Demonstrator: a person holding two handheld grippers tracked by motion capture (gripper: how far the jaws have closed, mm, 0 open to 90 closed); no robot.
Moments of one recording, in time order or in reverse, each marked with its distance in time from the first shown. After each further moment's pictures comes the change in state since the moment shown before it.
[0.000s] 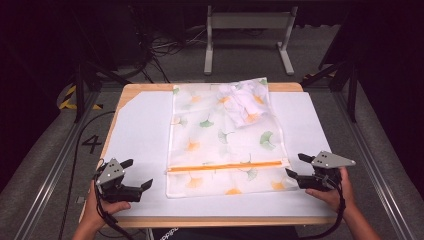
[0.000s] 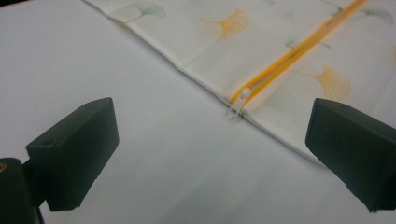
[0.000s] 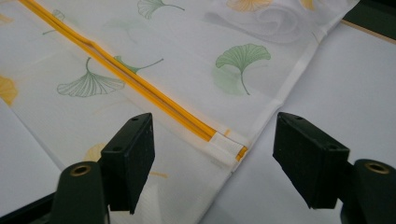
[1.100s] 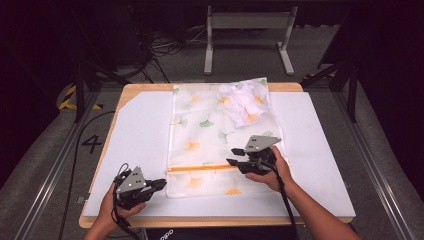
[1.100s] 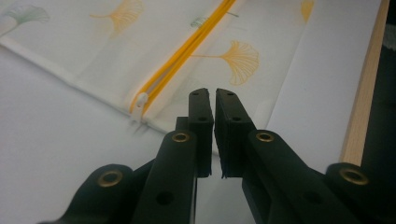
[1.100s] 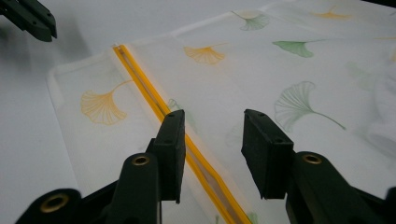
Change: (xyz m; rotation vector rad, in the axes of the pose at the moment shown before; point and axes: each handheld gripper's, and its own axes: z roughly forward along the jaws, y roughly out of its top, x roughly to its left) left arm -0.039 0.015 0.029 0.119 -0.221 0.167; right arm 0.090 0.108 0.106 0.013 0.291 -0.136
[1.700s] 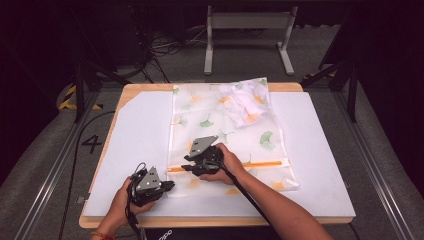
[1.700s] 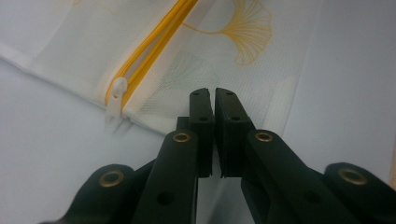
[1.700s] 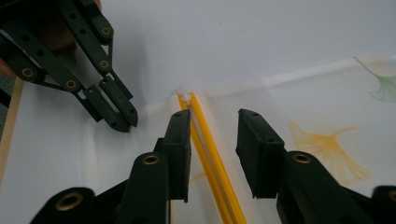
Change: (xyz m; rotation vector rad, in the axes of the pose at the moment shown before) left arm 0.006 -0.005 0.028 0.087 -0.019 0.026; right arm 0.053 0.062 0.105 0.073 0.193 -0.176
